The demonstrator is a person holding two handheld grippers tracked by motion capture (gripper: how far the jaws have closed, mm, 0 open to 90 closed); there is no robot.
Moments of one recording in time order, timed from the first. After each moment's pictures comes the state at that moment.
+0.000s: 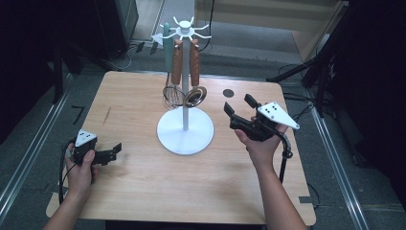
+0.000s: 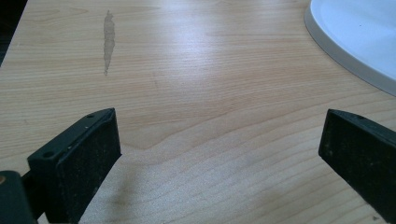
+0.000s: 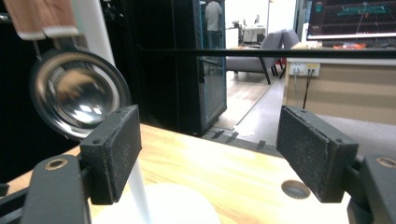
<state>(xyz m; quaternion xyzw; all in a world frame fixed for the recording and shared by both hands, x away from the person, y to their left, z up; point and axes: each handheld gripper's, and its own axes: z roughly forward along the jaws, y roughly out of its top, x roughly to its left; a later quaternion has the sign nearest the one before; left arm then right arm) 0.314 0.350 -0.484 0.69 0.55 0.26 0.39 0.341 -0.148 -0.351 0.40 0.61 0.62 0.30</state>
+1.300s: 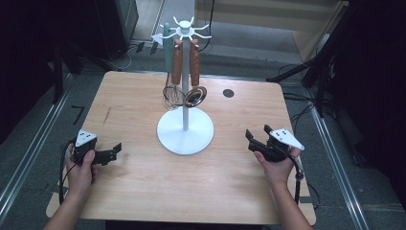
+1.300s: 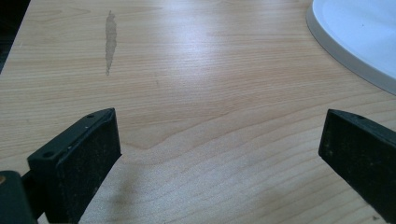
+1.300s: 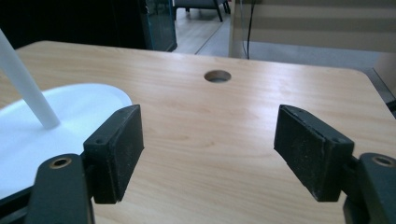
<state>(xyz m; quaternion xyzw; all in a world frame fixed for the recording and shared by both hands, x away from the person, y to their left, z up) 0.314 0.350 -0.484 0.69 0.55 0.26 0.38 0.333 -0.214 -0.456 0.50 0.64 0.49 0.31</state>
